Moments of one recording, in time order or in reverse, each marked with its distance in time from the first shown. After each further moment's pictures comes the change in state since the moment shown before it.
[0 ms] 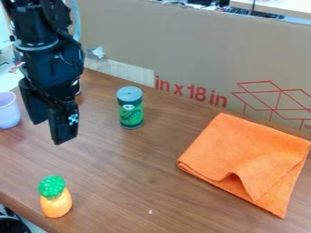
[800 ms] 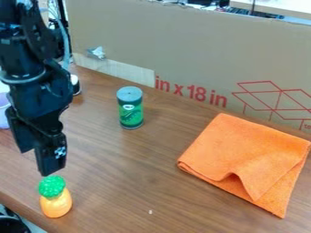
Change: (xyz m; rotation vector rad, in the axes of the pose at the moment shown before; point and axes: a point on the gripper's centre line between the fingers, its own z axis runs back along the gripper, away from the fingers) arm -0.029 -0.016 -0.019 -0.007 0.022 -0.005
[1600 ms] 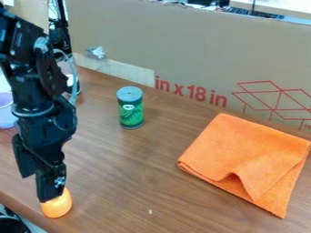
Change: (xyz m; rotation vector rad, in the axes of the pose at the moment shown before) arm -0.006 0.000 -0.040 -0.021 0.091 -0.041
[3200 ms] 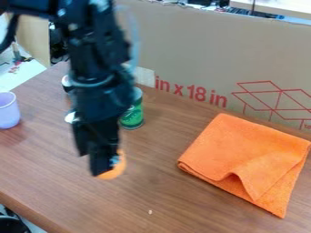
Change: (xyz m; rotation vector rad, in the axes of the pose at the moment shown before) arm 0.047 -0.053 0.052 0.039 -0.126 -0.138
